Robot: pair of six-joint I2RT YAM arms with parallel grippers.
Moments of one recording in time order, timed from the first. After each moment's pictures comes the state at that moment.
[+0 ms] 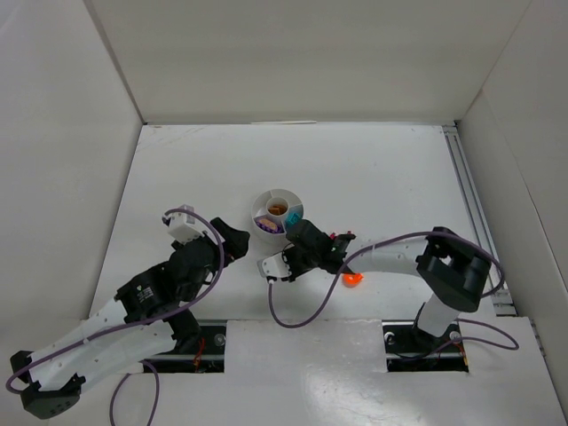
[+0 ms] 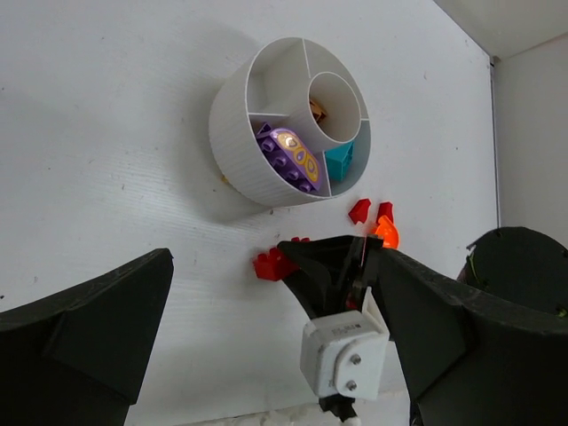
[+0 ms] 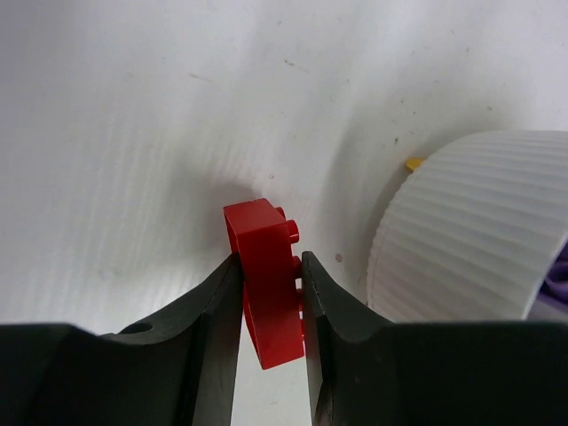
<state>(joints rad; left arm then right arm) -0.96 0.51 0.67 -0.68 -0.64 -1.05 1.02 1.69 0.92 -0.09 -0.19 -0.98</state>
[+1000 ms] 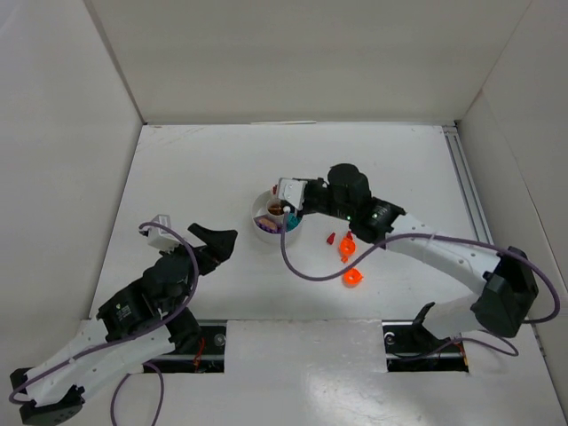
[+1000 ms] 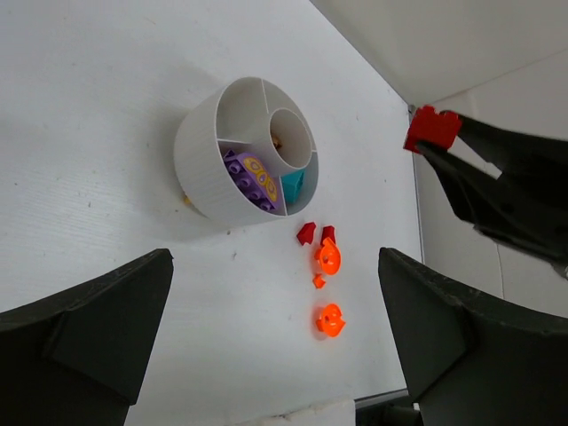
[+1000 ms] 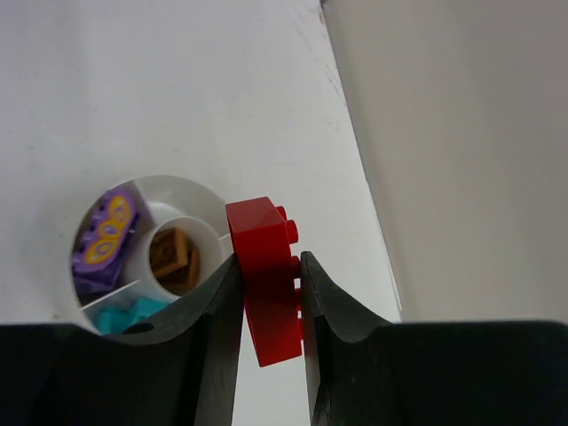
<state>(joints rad) -0.96 0.31 0.63 -0.65 -0.65 -1.07 0.86 1.36 1.08 0.01 -0.21 -0.81</state>
